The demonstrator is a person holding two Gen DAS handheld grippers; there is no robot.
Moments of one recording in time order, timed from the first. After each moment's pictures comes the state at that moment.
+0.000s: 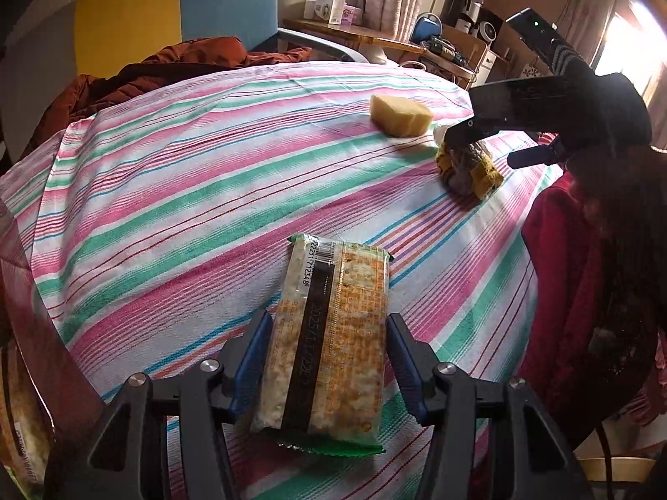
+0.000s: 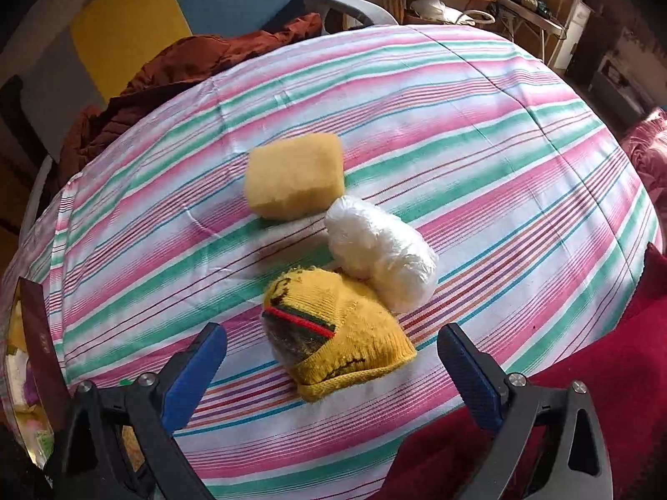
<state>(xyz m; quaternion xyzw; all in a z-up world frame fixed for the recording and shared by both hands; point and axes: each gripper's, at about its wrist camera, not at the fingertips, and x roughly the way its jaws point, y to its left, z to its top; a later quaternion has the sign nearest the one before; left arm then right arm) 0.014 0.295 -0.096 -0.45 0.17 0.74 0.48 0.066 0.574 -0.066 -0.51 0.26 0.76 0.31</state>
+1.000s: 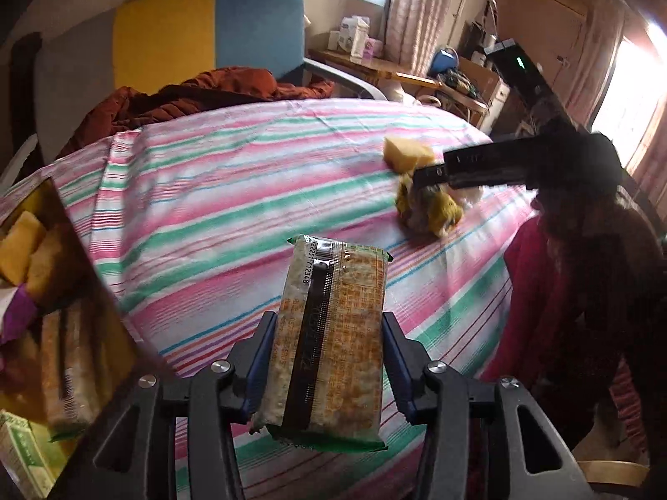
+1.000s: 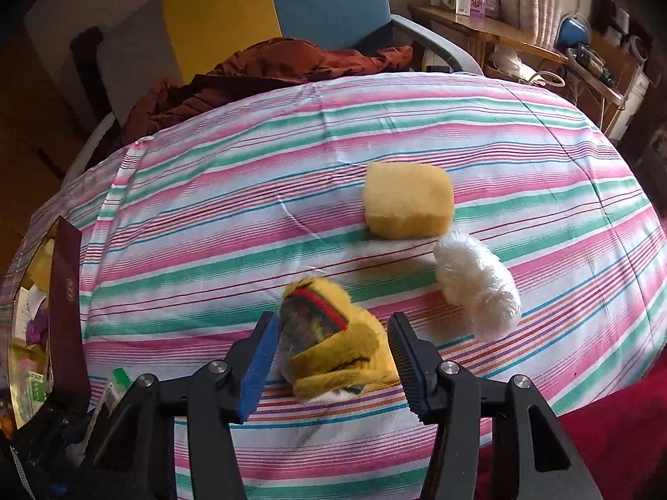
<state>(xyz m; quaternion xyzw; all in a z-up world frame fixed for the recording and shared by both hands) 0.025 0.245 -0.053 -0.42 0.12 0.78 0.45 0.047 0.526 -0.048 -0.48 0.19 0.83 0.20</state>
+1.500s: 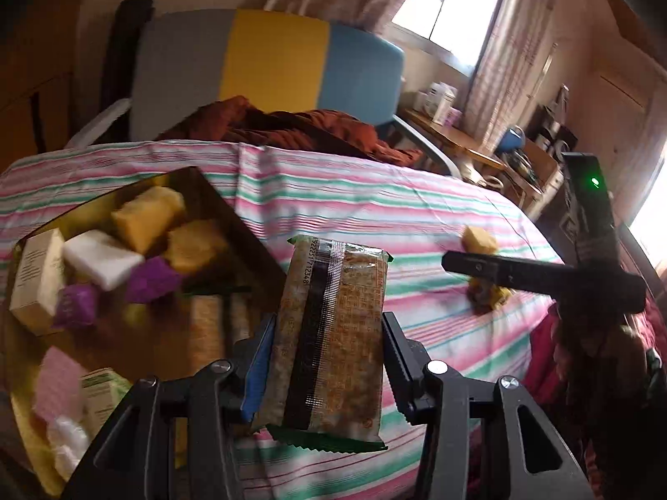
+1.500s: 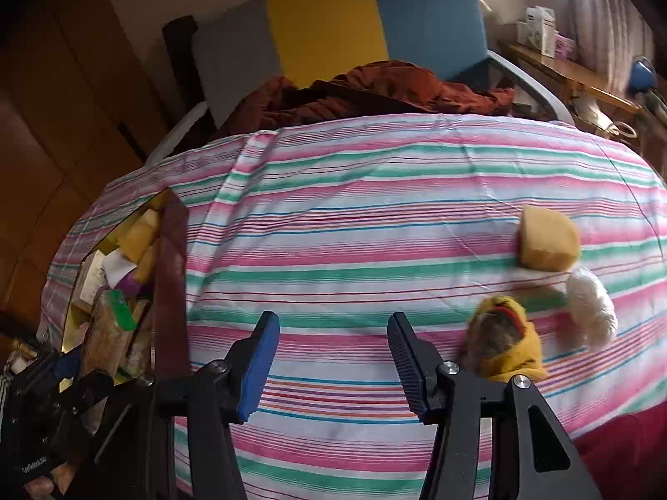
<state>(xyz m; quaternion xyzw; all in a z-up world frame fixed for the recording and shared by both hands) -0.024 0.131 -0.010 -0.40 0.01 0.85 0.35 0.012 0.417 -0.020 -0.44 0.16 0.88 0.07</state>
